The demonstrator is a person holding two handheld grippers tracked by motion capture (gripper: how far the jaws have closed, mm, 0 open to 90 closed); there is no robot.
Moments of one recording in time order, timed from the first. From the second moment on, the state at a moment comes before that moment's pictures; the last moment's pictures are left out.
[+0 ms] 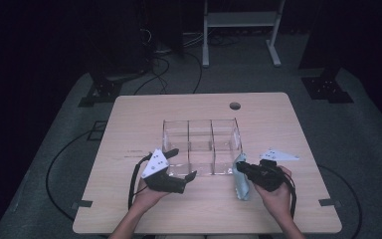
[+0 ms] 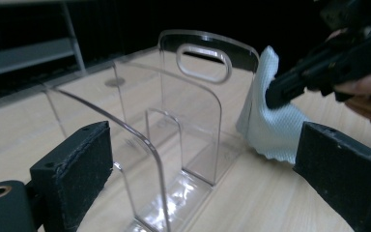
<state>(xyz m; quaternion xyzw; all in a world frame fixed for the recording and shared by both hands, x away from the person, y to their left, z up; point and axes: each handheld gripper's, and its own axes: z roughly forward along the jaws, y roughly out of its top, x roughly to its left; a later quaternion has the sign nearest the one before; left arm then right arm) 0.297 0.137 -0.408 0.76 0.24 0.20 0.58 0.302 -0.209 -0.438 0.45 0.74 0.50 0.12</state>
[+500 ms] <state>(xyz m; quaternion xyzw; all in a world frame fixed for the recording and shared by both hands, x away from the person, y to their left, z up) 0.310 0.167 -0.405 0.74 0.28 0.24 0.56 0.320 -0.226 -0.446 0.48 0.72 0.47 0.14</state>
